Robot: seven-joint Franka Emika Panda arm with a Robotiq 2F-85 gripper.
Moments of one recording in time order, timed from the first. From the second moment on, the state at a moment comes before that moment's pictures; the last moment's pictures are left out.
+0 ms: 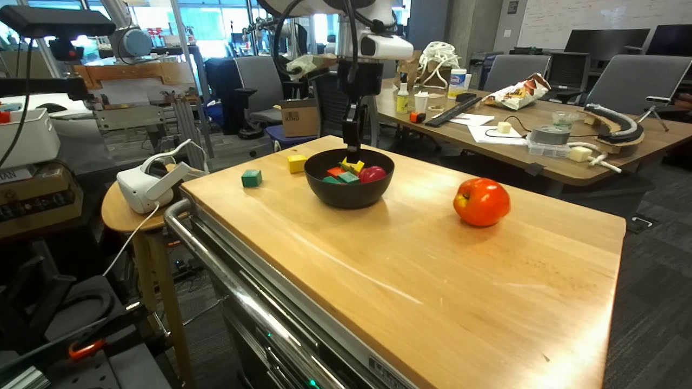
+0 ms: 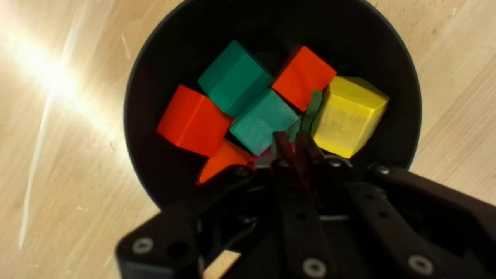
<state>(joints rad) 0.04 0.28 -0.06 -1.90 0.03 2.09 1.01</state>
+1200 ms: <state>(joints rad) 0.04 0.32 -0.06 -1.89 0.10 2.20 1.02</state>
